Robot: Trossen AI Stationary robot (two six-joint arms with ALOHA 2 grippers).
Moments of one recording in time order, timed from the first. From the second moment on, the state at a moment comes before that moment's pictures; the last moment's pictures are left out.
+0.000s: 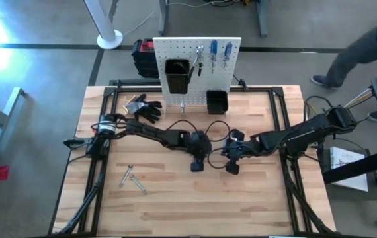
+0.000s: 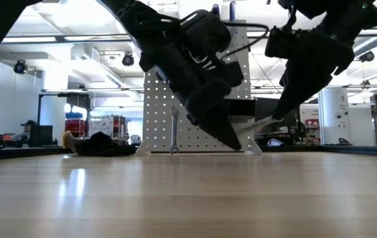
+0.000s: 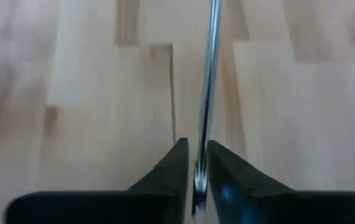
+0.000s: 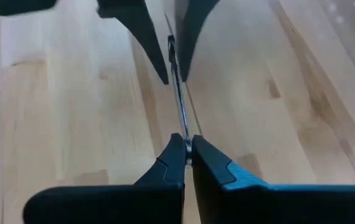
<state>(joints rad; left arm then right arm) -0.01 2.10 1.36 -0.16 0.01 0.03 0.21 1.35 0.70 -0.31 0.24 0.36</state>
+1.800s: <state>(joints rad) -0.06 1.82 0.63 1.17 -0.20 -0.37 0.39 1.00 0.30 0.80 0.72 0.27</state>
